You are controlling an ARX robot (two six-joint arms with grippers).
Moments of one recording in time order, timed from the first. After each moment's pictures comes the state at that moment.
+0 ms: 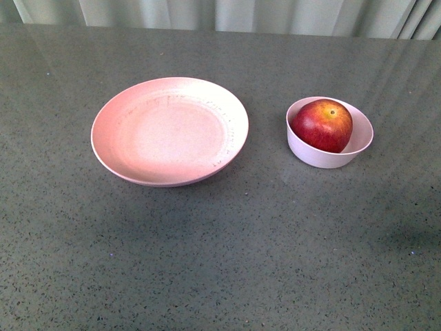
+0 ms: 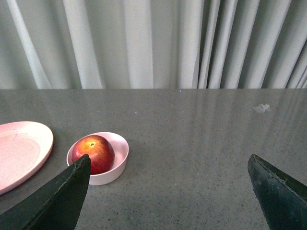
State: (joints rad) left arm 0.00 0.27 0.01 0.28 0.00 0.00; right arm 0.00 0.00 0.02 0.00 0.00 0.00
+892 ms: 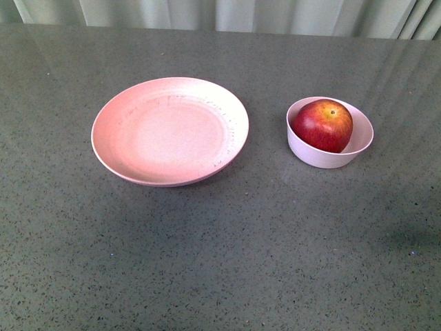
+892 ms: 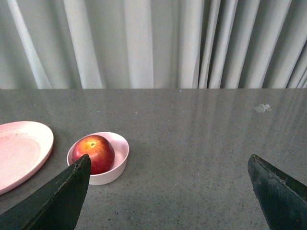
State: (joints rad) left arm 0.00 0.02 0.01 0.00 0.00 -0.01; right arm 0.00 0.00 0.02 0.00 0.00 0.00
